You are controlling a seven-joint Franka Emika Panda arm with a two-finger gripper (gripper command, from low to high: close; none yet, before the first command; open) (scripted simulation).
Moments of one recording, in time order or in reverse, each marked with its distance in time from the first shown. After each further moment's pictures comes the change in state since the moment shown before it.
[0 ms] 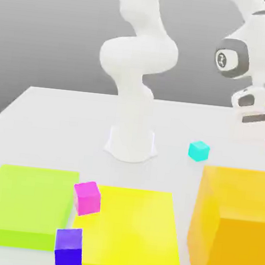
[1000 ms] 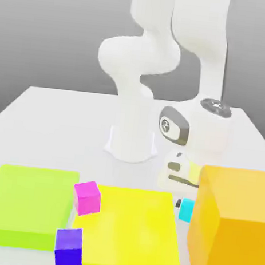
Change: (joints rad) arm -0.144 0.541 -0.116 -0.173 -0.509 0.335 0.369
